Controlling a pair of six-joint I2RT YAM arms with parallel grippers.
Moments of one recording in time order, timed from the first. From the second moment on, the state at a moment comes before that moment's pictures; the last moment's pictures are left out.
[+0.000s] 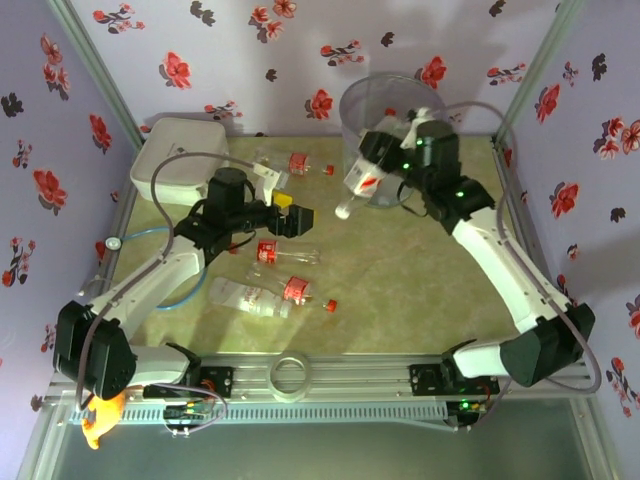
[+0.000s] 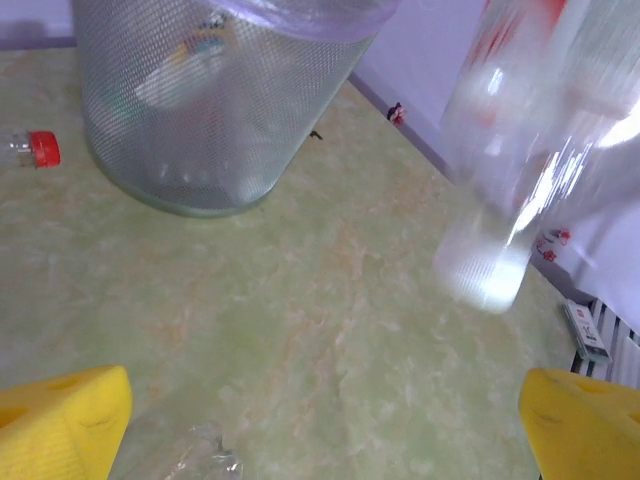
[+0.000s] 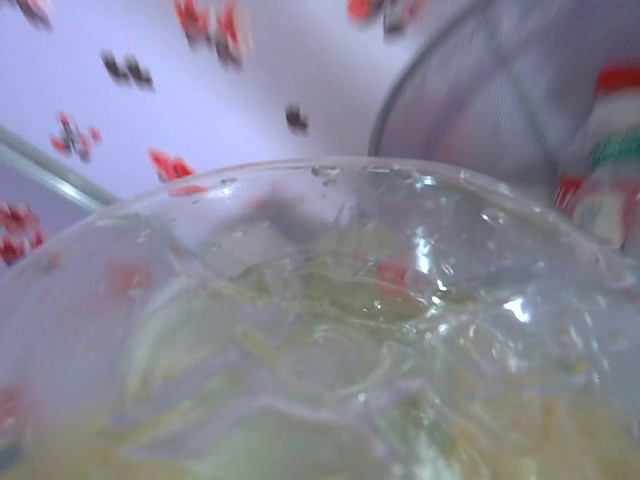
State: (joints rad) left arm -0.54 1.30 1.01 -0.15 0.50 -0.26; right arm 0.41 1.34 1.41 -0.34 -0.10 0.66
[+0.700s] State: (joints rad) left arm -0.54 1.36 0.95 -0.06 0.52 -0.36; right arm 0.18 1.79 1.77 -0.02 0.10 0.82
